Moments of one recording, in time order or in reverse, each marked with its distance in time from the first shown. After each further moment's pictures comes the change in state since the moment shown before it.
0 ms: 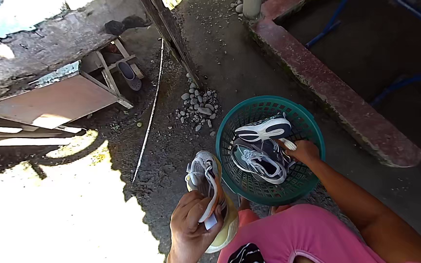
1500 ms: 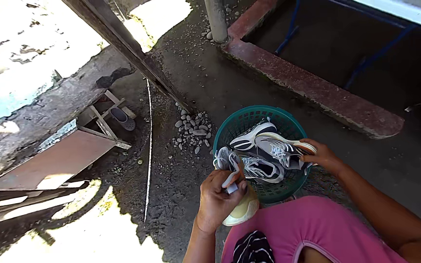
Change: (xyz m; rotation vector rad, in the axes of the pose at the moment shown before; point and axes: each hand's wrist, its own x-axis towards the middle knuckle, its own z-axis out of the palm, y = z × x) left_hand 0.089 0.012 0.027 -0.309 -0.253 0.040; right_hand -0.101 0.078 -0.012 0.858 0.186 -0.295
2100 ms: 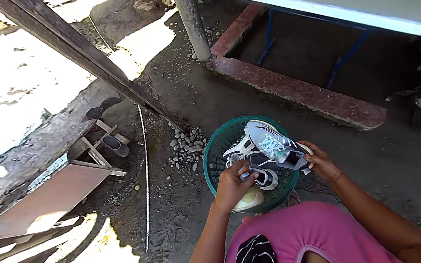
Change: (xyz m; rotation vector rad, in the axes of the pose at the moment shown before) left_hand 0.032 -0.030 0.056 0.083 -0.353 -0.173; right_hand -0.030 0.022 0.017 0.754 0.204 -0.125
